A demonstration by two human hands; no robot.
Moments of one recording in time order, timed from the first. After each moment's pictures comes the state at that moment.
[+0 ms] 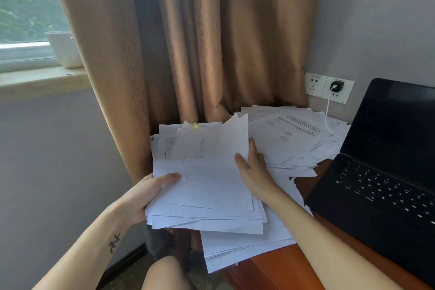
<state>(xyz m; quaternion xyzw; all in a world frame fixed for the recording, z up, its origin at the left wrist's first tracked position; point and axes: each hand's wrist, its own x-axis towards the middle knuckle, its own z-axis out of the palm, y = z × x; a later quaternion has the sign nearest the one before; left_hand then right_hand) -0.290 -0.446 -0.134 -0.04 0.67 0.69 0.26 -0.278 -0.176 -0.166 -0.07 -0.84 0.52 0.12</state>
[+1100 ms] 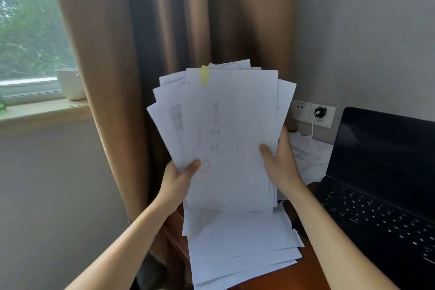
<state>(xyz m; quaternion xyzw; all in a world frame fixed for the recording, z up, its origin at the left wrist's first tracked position) -0.312 -0.360 -0.109 0.15 0.70 0.70 -0.05 -0.243 -0.126 -0.070 0.01 -0.74 0.58 0.33</state>
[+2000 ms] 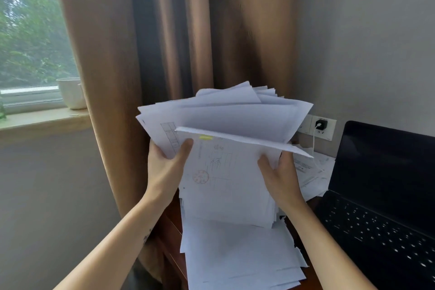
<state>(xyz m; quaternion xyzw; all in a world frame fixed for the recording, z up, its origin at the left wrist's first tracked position) -0.307 -0.363 -0.051 0.17 0.61 0.75 -0.18 -0.241 -0.135 -0.069 0.03 -0.72 0.58 0.38</state>
